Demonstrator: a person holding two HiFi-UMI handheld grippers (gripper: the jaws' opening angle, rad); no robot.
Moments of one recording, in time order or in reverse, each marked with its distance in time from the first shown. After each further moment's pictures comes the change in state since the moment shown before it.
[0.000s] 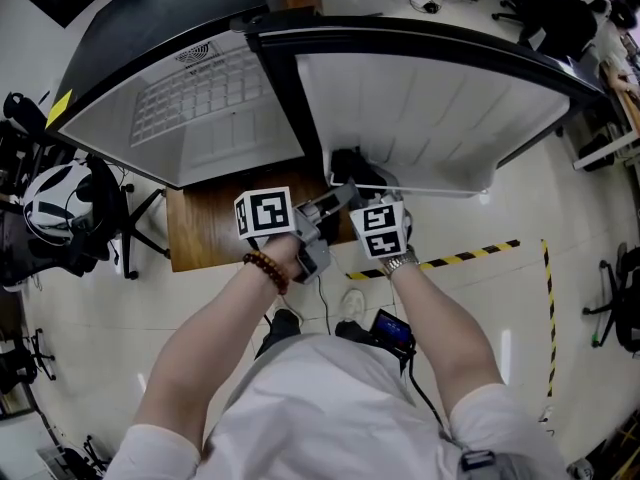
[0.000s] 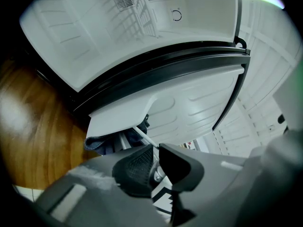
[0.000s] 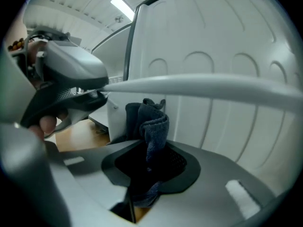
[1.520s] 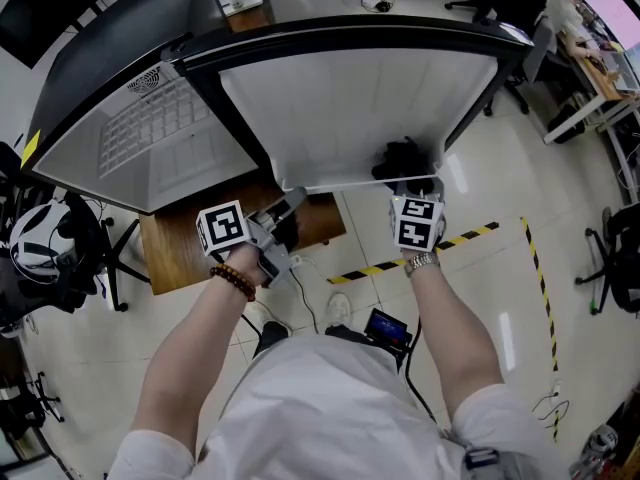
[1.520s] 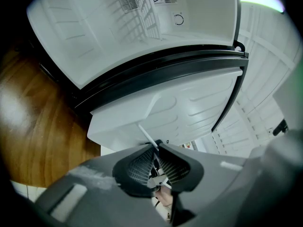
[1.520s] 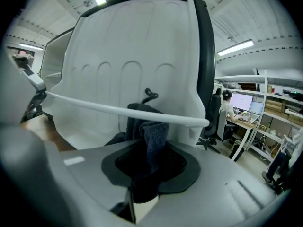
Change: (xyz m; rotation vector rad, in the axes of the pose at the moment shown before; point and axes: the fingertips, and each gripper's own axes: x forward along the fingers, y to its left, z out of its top) left arm 0.001 -0.002 -0.004 -0.014 -0.036 -0.048; right arm -0.121 -0.183 -0.053 0.157 0.086 -0.504
